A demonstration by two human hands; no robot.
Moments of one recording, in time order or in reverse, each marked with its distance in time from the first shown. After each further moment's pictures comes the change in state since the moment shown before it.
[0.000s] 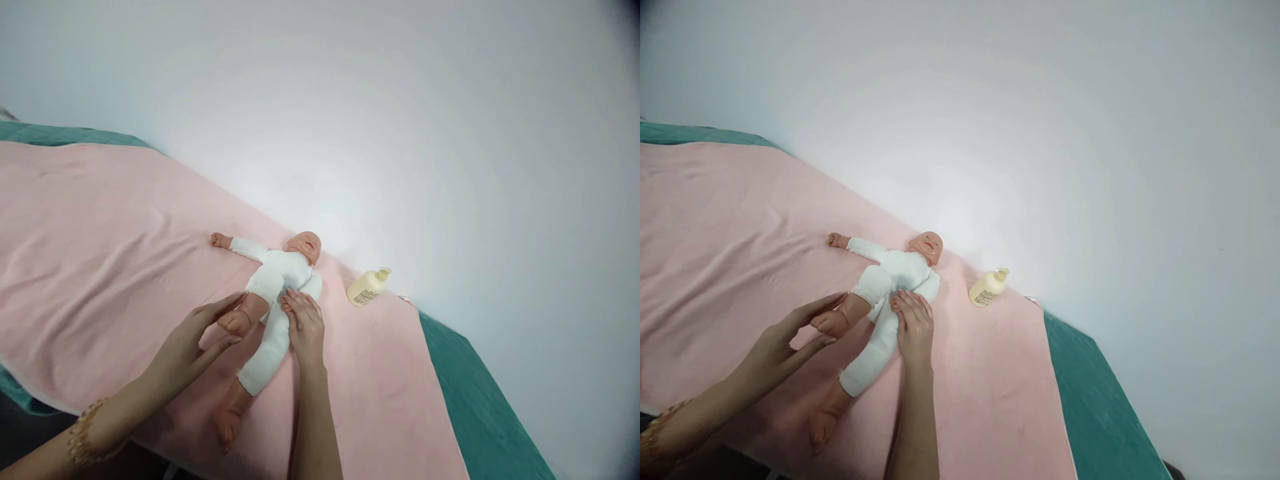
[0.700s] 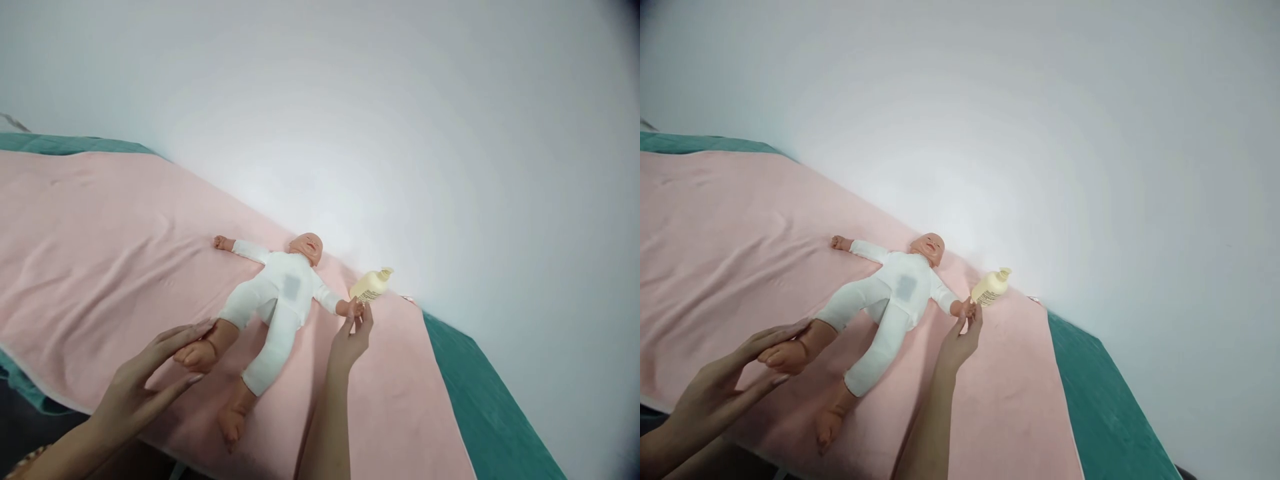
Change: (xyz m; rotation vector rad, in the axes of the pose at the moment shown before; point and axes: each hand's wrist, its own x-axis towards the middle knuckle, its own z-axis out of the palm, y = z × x) left_hand -0.043 -0.019 -0.036 -0.061 -0.005 0.098; right_hand -0.015 0.020 -0.039 -0.001 0.516 0.958
